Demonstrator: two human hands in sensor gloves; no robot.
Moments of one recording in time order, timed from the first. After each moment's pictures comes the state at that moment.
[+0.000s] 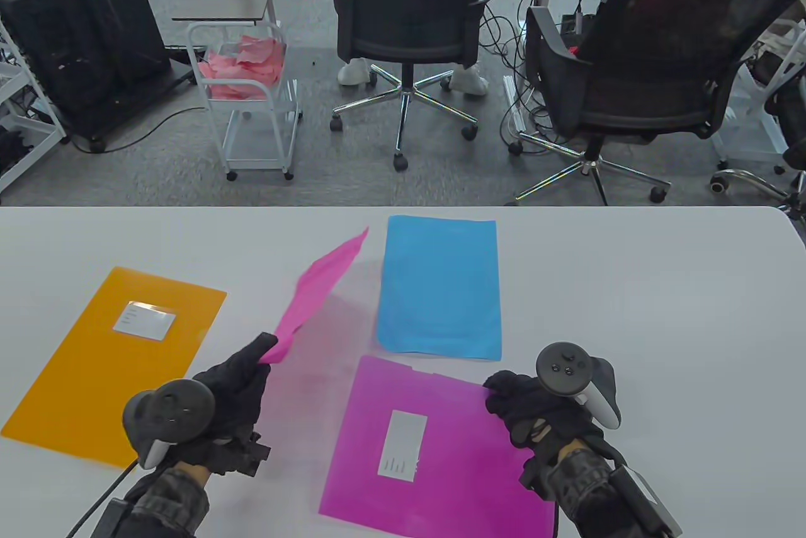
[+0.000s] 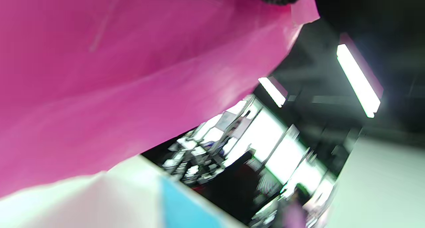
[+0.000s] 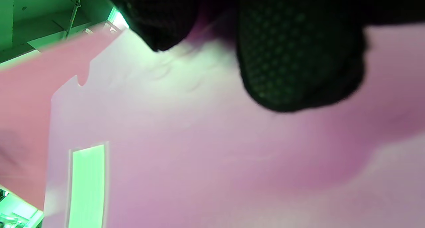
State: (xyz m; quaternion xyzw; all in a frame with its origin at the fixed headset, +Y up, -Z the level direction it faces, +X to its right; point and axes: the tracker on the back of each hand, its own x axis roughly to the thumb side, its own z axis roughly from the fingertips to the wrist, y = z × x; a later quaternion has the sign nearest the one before) left_hand -0.299 -0.656 -0.303 0.20 -0.13 0.45 0.86; right_hand 0.180 -0.738 -0.350 0.10 0.13 0.91 0.38
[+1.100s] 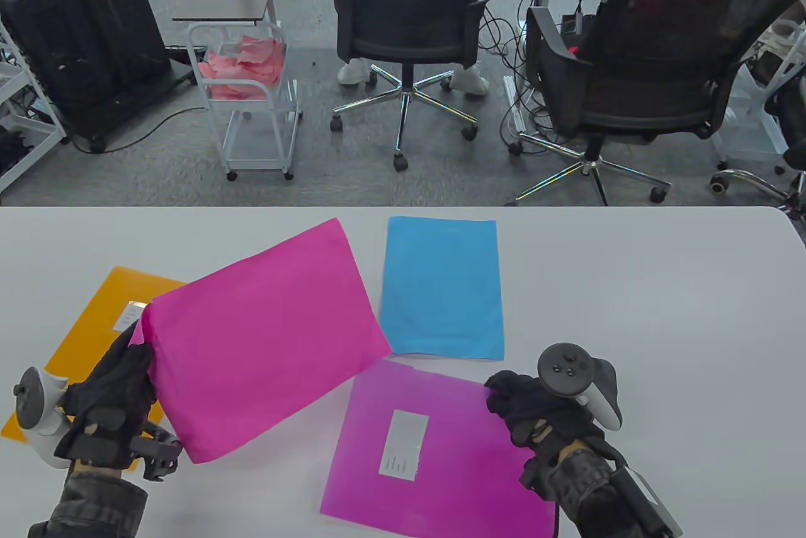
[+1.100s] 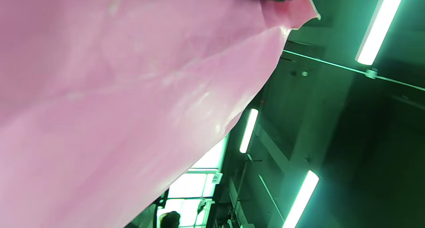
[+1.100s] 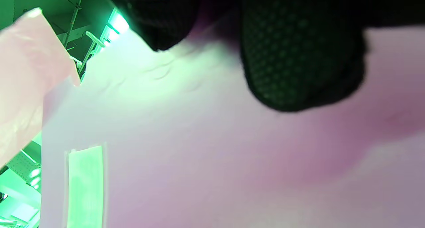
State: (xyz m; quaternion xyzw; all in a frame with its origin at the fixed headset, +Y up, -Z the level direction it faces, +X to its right) left_hand -0.406 -0.698 -0.316 0.04 -0.08 0.78 0.62; right_hand 0.180 -0.739 -0.349 0.10 0.13 0.91 0.38
